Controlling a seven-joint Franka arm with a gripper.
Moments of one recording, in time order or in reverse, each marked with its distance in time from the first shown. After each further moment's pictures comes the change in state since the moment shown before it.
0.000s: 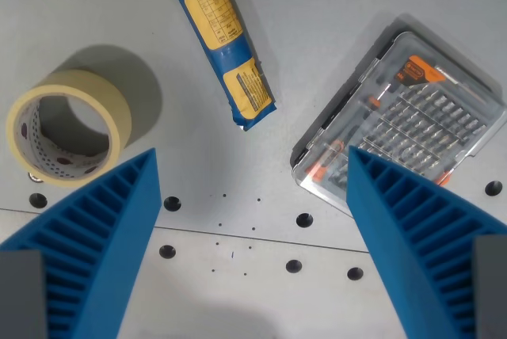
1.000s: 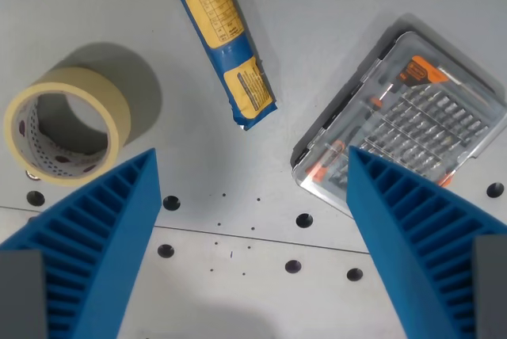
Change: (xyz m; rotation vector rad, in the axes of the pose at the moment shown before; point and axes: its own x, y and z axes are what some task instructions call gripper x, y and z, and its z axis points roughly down) arm 0.001 -0.001 0.007 0.002 -0.011 -0.014
